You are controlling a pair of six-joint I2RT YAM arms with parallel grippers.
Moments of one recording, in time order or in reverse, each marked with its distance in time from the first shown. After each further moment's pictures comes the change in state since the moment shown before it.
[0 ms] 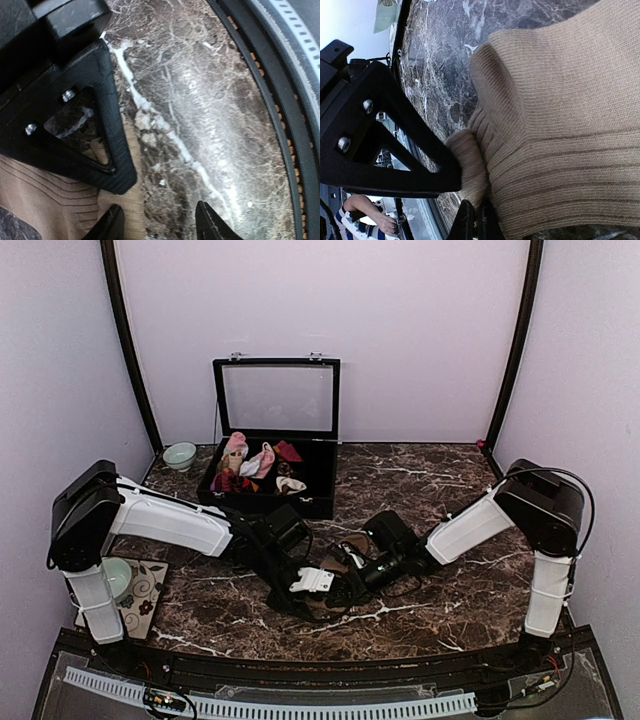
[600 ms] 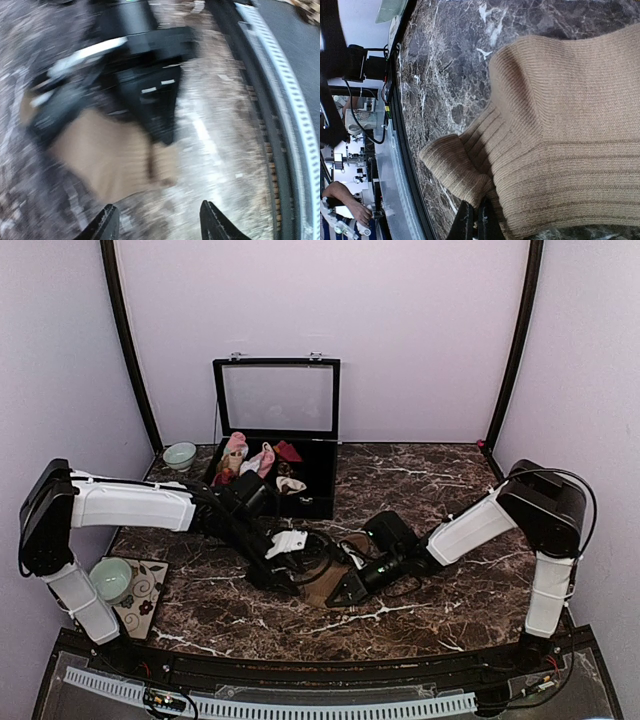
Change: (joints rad) left arm 0.184 -0.178 -0.004 -0.097 0.112 -0.080; right arm 0.010 -0.017 -0.008 0.004 0.045 -0.127
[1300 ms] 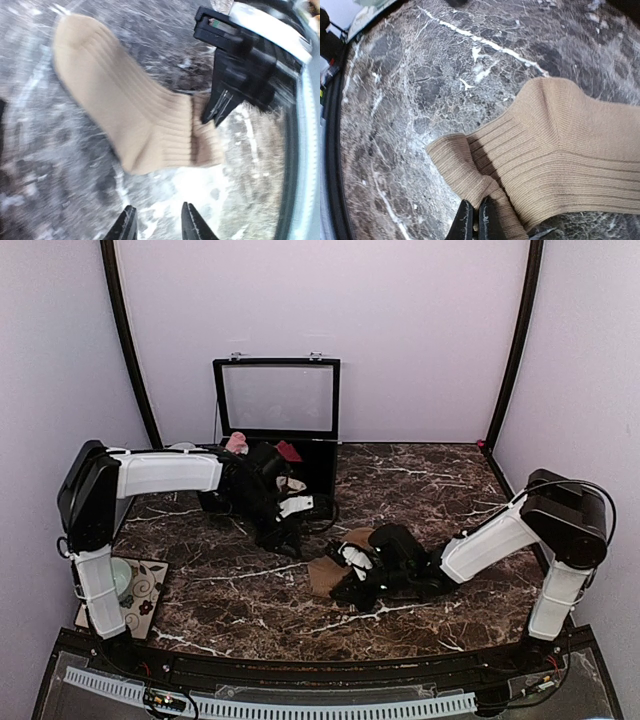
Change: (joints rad) left arm 0.108 0.286 0.383 -0.314 -0.010 -0.071; right arm 0.117 -0.123 -0.139 0.161 0.461 -0.375
